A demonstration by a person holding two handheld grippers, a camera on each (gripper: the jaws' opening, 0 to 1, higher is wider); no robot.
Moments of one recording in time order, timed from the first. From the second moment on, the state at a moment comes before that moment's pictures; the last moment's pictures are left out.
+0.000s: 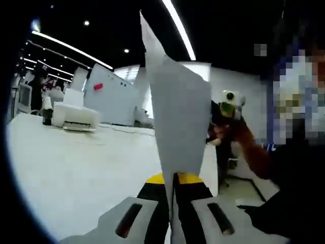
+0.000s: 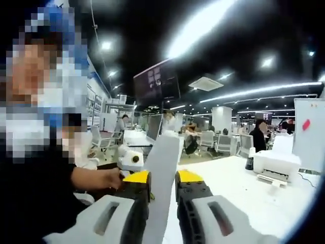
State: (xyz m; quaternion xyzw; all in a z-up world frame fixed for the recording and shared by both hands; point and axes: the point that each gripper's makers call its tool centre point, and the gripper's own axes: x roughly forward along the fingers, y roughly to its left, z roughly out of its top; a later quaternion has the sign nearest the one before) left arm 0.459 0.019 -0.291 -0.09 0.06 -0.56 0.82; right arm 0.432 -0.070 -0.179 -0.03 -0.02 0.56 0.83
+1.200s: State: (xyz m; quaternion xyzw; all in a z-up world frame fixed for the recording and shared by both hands) left arm 0.491 0.058 -0.325 -0.02 0.02 -0.52 0.85; right arm 0.442 -0.127 -0.185 -0.04 -0.01 0.48 0.88
